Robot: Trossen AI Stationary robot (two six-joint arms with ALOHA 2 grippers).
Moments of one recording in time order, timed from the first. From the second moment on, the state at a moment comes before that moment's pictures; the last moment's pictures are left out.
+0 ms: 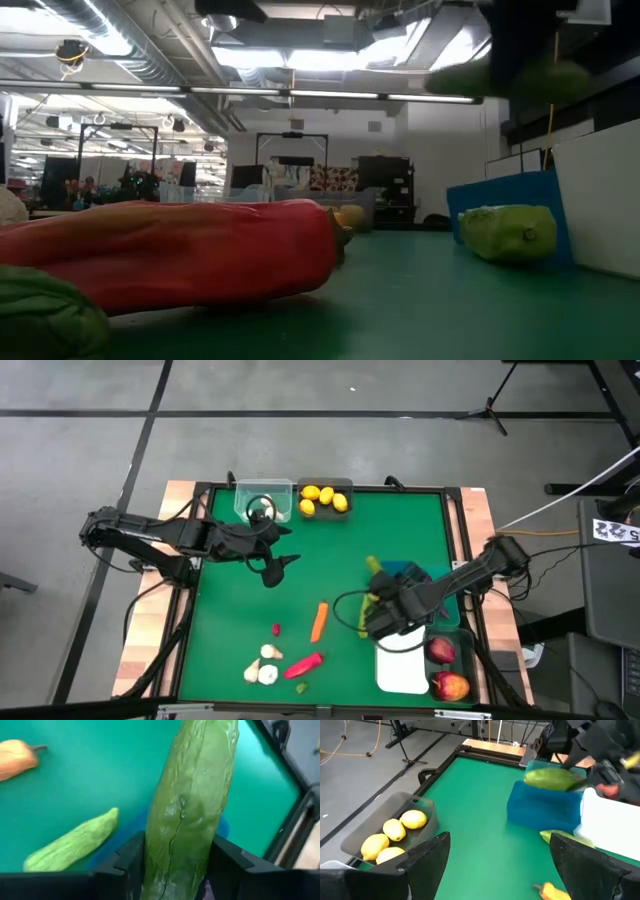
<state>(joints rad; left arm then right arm) -0.14 1.20 1.17 -0.52 -0.47 -0.27 0.49 1.76 1.57 -1.53 0.51 1.24</state>
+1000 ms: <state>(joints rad) -0.21 1.60 1.15 -0.20 -0.14 -0.05 0.44 1.59 1.42 -1.47 0.35 1.08</state>
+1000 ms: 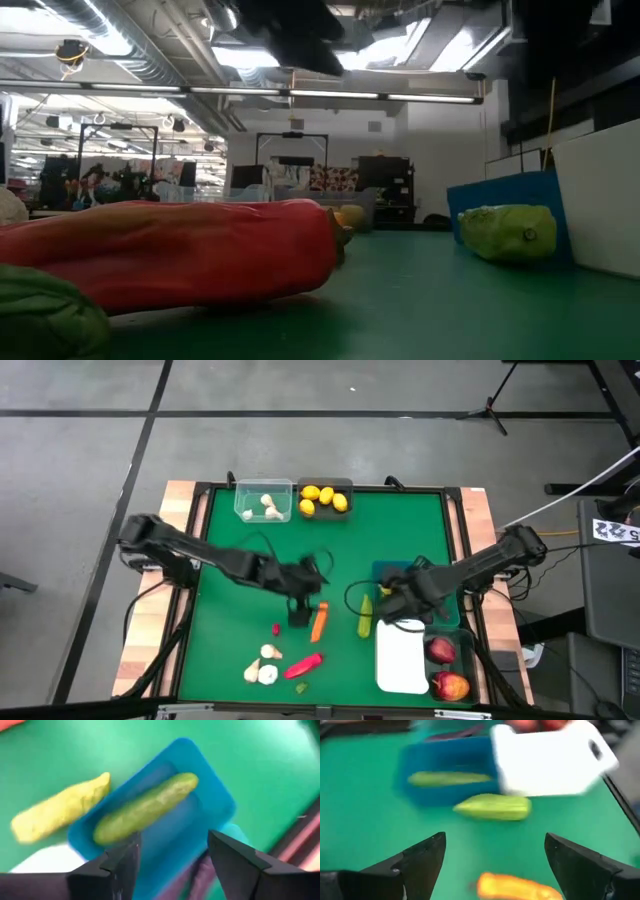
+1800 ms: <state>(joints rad) -0.22 2.12 1.26 0.45 -0.26 -0.05 0.67 1.47 1.72 -1.57 0.59 1.14</state>
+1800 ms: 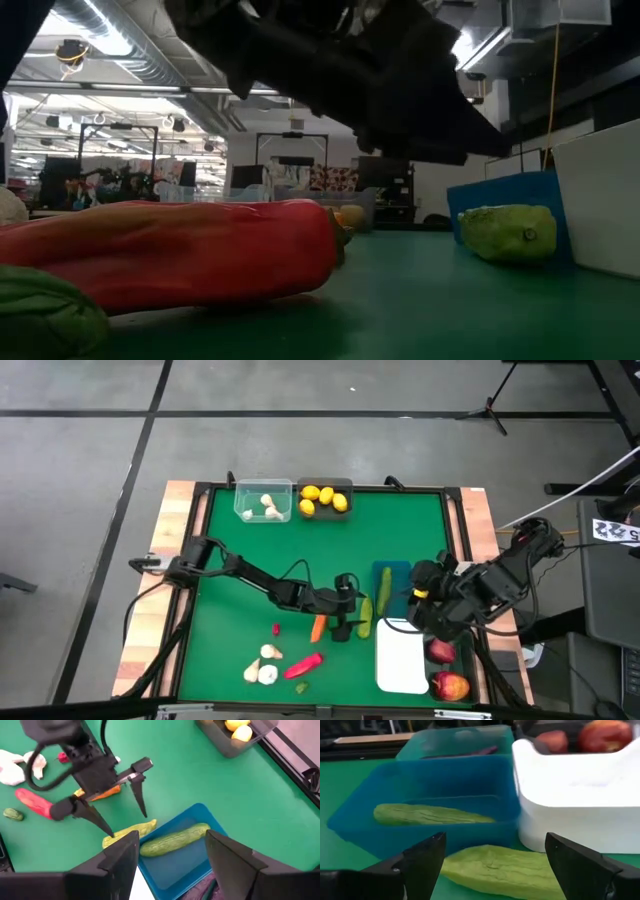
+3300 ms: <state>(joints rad) -0.25 2.21 1.34 0.27 -0.41 -0.30 0.67 1.47 1.72 -1.57 0.60 1.12</state>
